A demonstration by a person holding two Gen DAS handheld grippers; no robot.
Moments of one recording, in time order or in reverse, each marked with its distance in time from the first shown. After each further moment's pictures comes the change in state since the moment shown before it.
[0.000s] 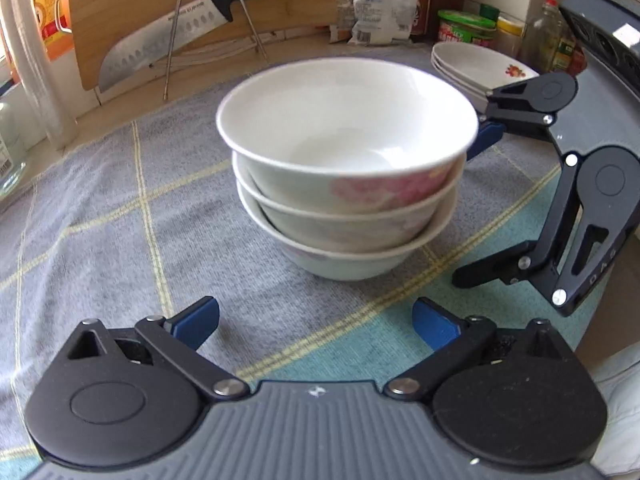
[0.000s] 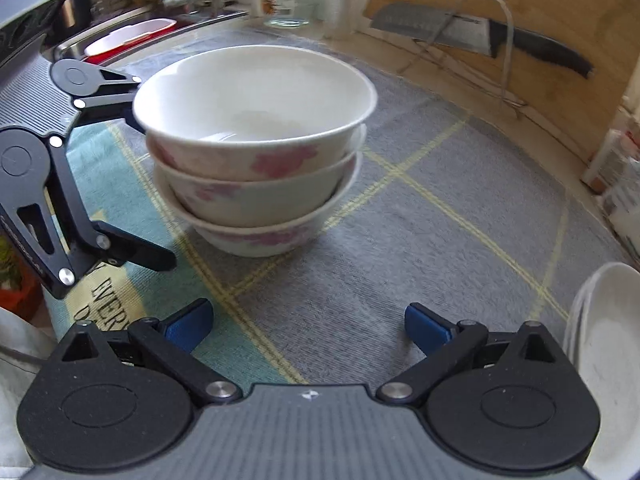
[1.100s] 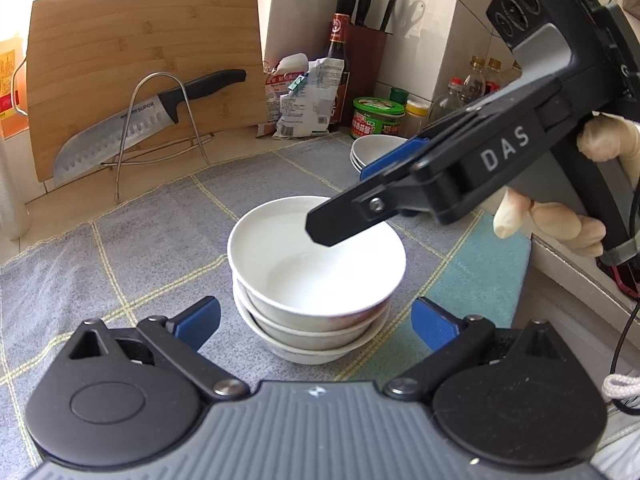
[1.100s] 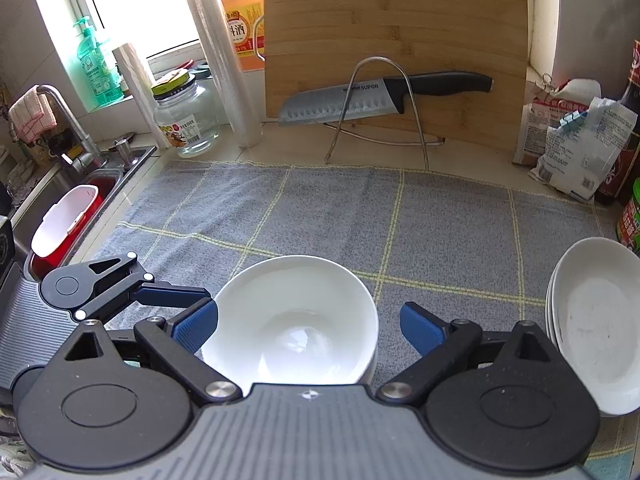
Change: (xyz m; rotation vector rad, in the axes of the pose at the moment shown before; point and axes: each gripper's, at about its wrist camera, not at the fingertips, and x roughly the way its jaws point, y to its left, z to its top) left arm -0.052 0.048 0.022 0.108 -0.231 -0.303; right arm -0.062 0.007 0.095 0.518 -0.136 -0.122
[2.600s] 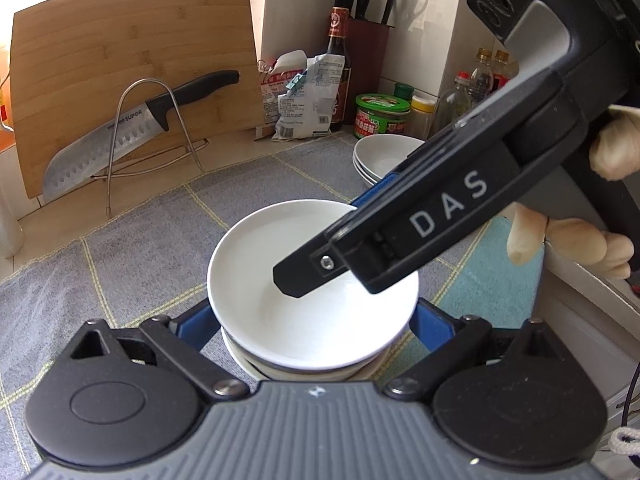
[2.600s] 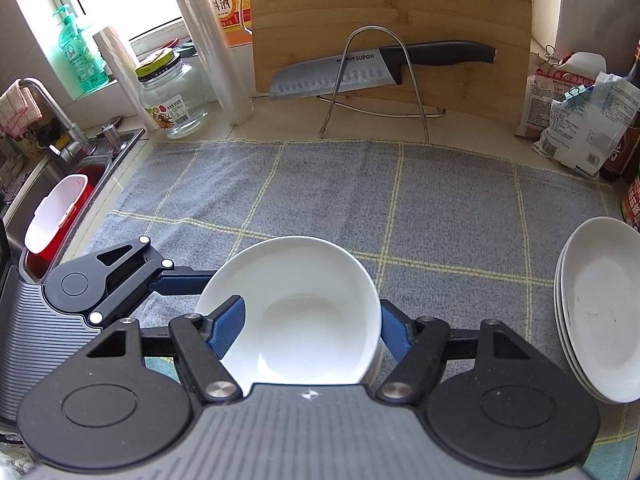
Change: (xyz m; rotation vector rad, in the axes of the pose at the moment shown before) left arm 0.026 -0.015 0.017 0.016 0.021 0.031; right arm 0.018 -0.001 0.008 0.049 0.105 -0.013
